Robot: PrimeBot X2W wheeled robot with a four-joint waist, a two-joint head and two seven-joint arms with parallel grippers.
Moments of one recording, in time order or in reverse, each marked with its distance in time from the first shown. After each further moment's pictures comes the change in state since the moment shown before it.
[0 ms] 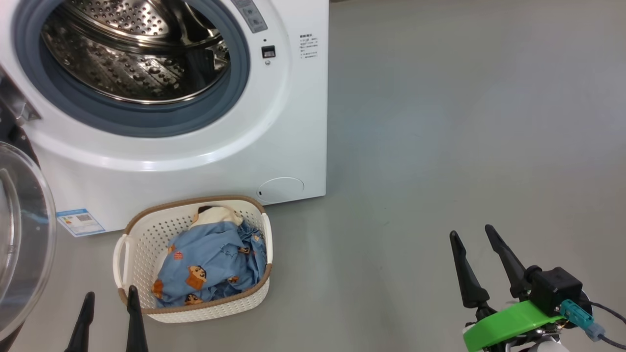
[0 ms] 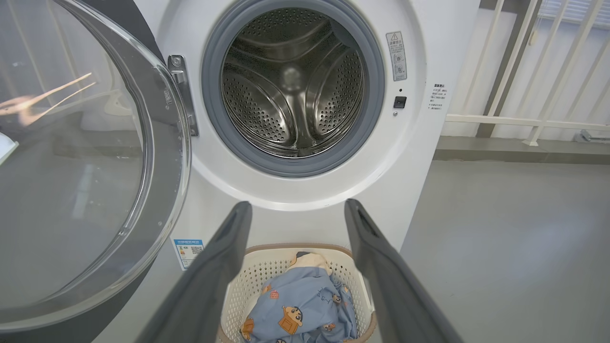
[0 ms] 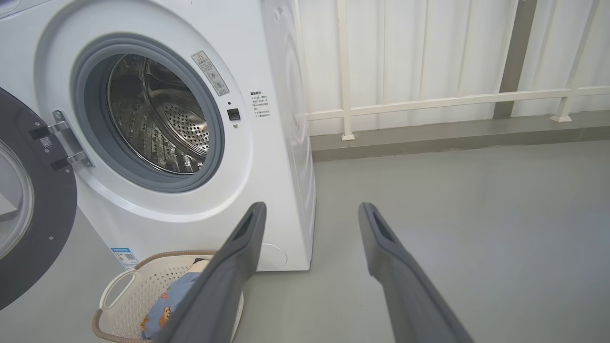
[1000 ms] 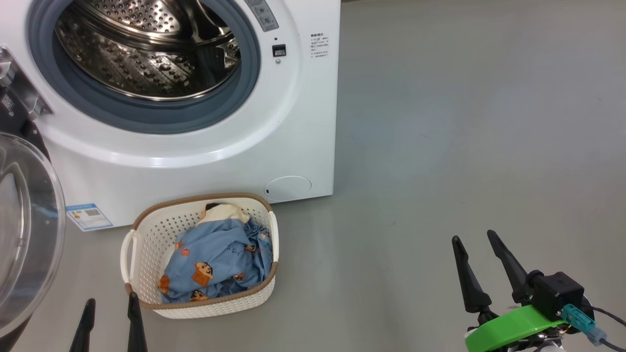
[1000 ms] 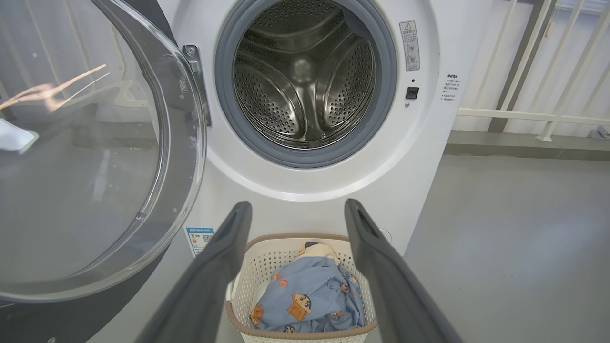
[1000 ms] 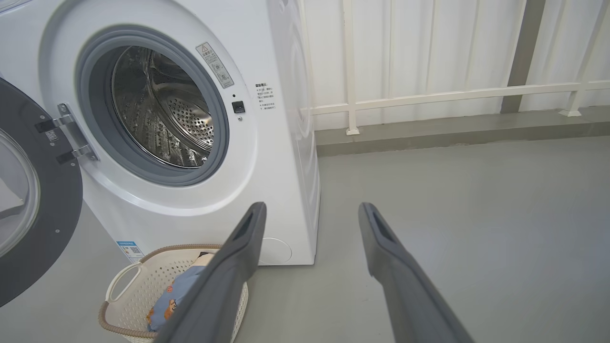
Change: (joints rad) left arm 0.016 0.000 -0.004 0.007 0.000 0.009 0.000; right arm 0.018 0.000 -0.005 0.000 0.000 0.000 0.000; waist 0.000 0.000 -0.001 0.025
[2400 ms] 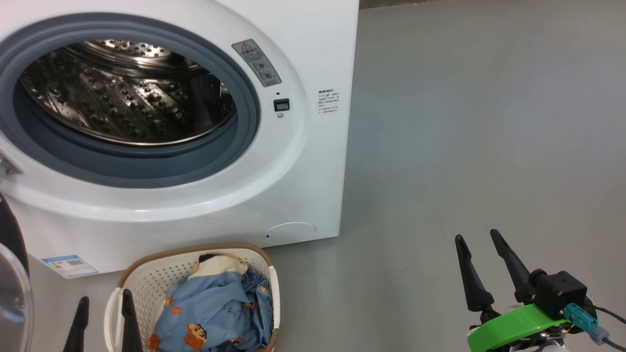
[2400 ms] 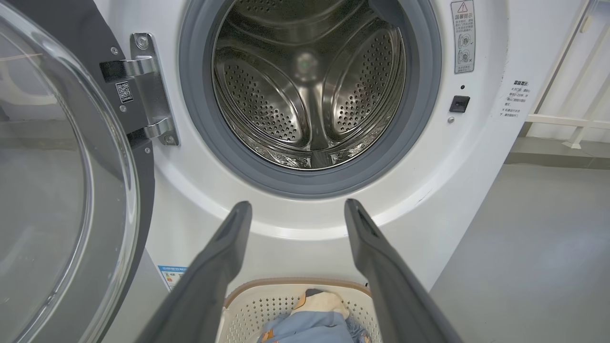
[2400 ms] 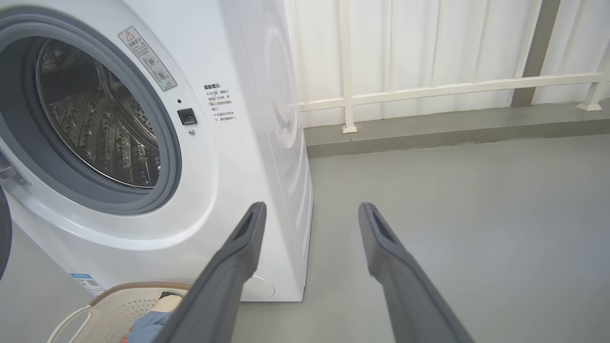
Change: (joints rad) left arm -0.006 0.000 0.012 -0.006 -0.014 0.007 0.000; right arm -0.003 0.000 -0.013 0.005 0.002 0.000 0.000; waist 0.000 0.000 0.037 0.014
